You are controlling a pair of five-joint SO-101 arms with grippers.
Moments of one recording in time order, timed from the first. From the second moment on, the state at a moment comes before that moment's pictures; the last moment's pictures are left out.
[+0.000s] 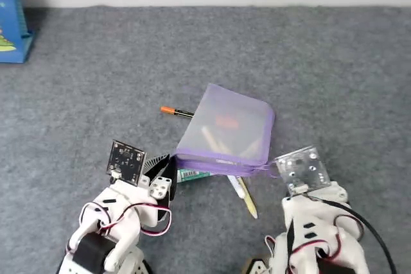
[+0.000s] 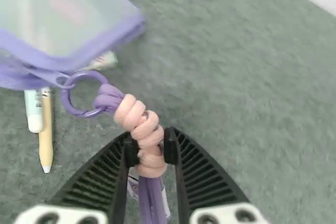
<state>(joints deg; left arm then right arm) 21.8 -103.5 83.9 65.1 13.8 13.4 -94.9 49.2 93.7 32.2</state>
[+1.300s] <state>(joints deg) 33.3 -103.5 88.7 57.5 14.6 2.5 -94.9 49.3 95.3 28.9</state>
